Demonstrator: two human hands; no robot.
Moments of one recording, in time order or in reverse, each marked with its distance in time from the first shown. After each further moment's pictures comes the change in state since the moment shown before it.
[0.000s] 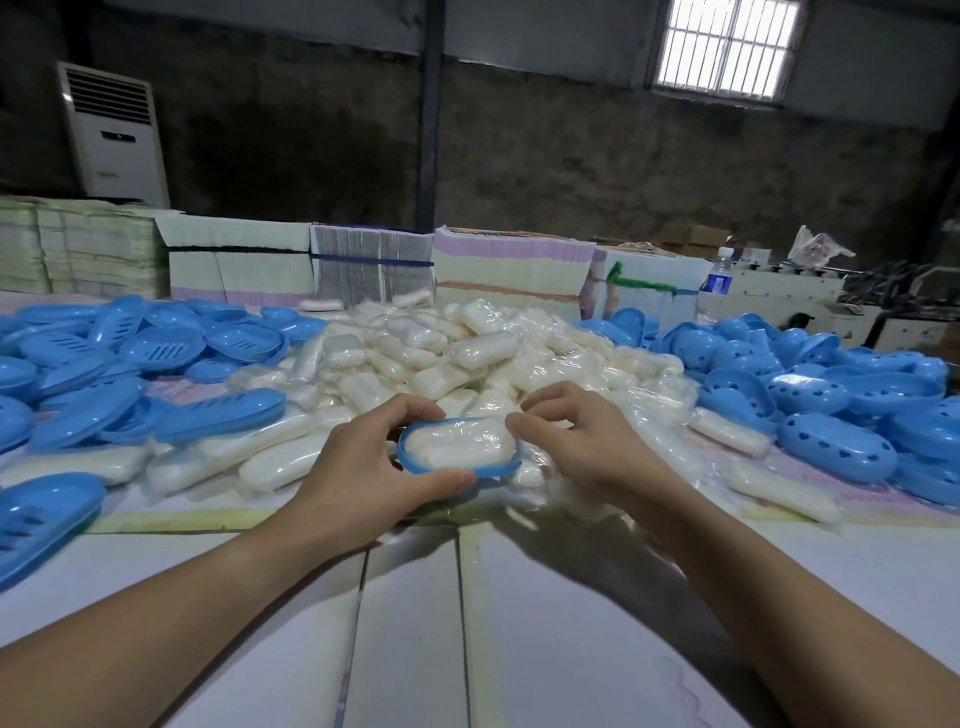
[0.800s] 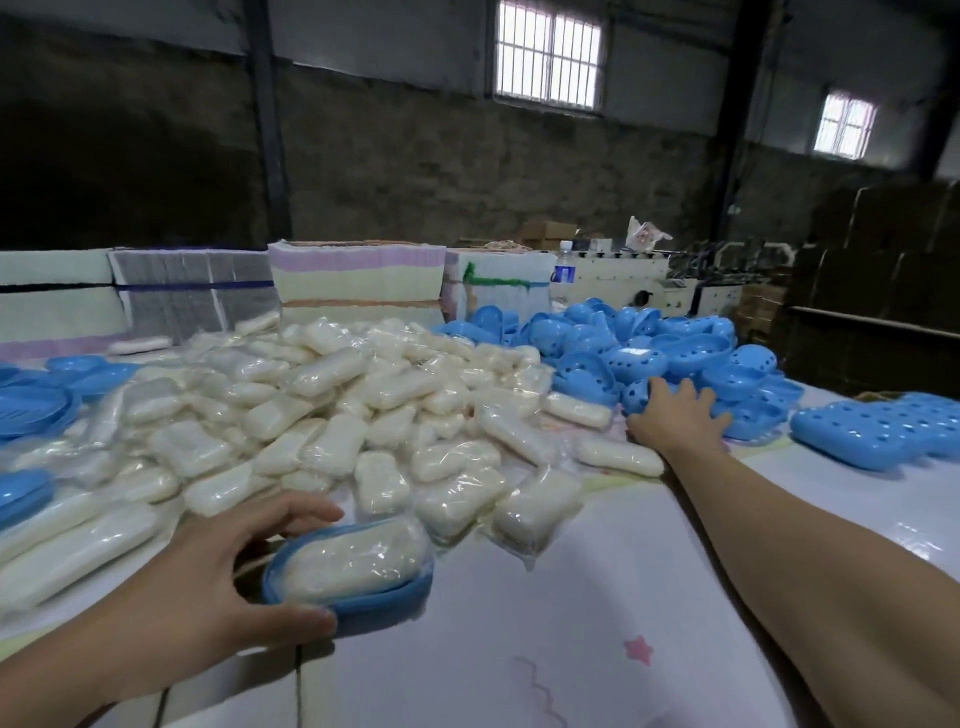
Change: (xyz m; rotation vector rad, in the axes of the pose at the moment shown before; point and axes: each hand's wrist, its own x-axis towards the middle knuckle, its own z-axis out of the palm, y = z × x) left_hand 0.006 -0.015 0.006 0.043 -0.455 0.176; right_hand -0.014 0.183 -0.170 -0.874 0.352 0.830
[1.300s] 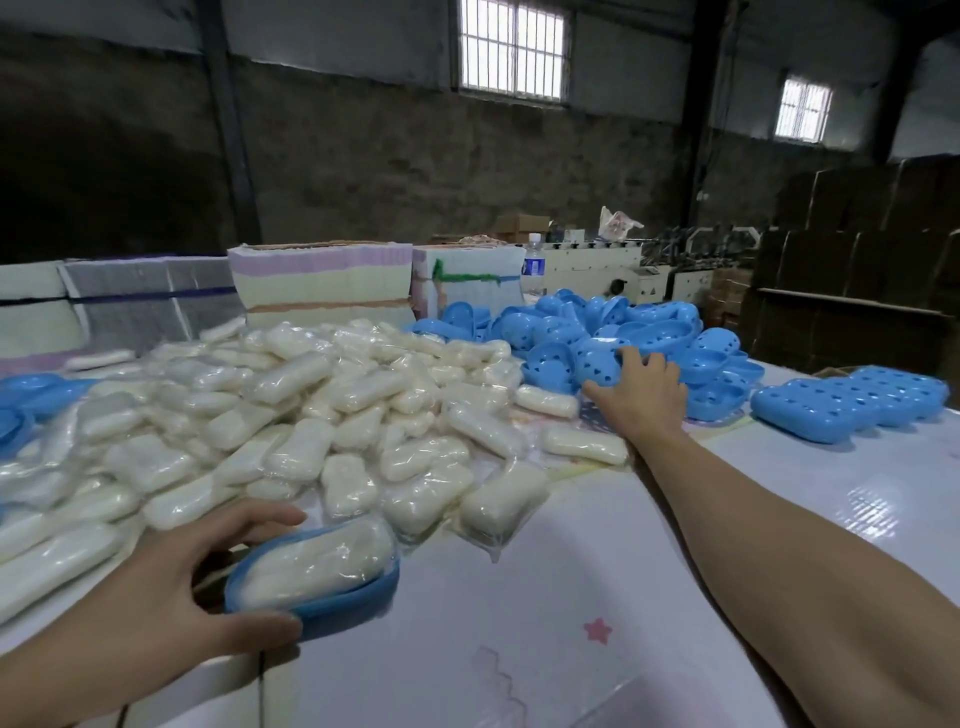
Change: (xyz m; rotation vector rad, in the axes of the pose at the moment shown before) left_hand 0.001 -0.003 0.003 0.005 0.002 -0.009; right_hand -0.002 0.001 -0.002 0.164 0.263 -0.035
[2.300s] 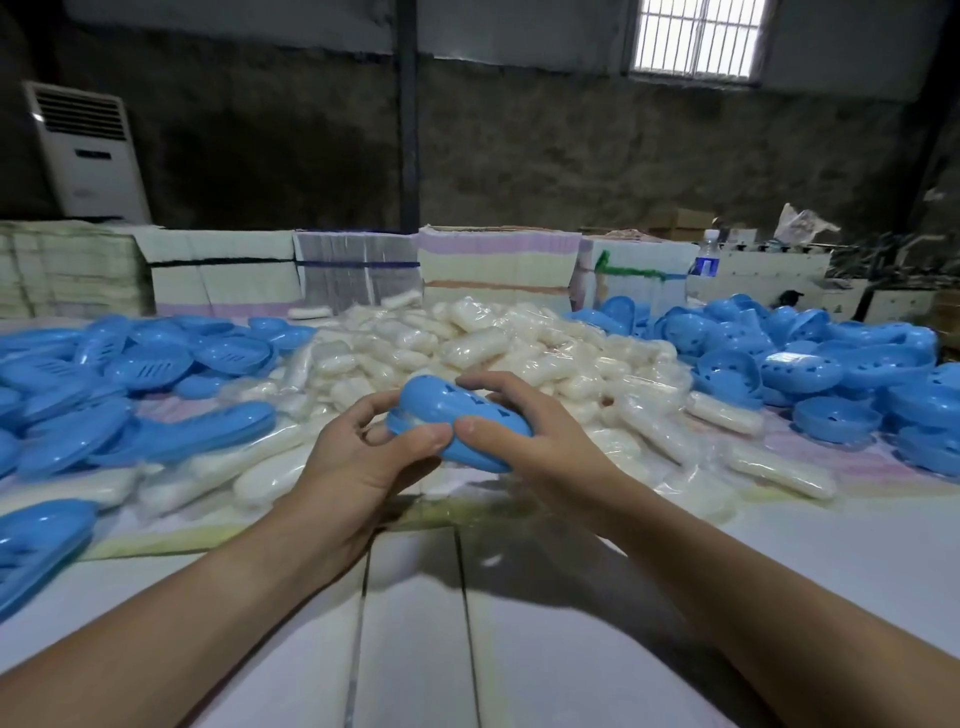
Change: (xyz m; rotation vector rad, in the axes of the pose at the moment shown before) left_hand 0.000 0.032 -0.002 -1.002 0.504 -0.242; right_hand -0.193 -0.195 -0.063 1.168 -0.849 -0.658
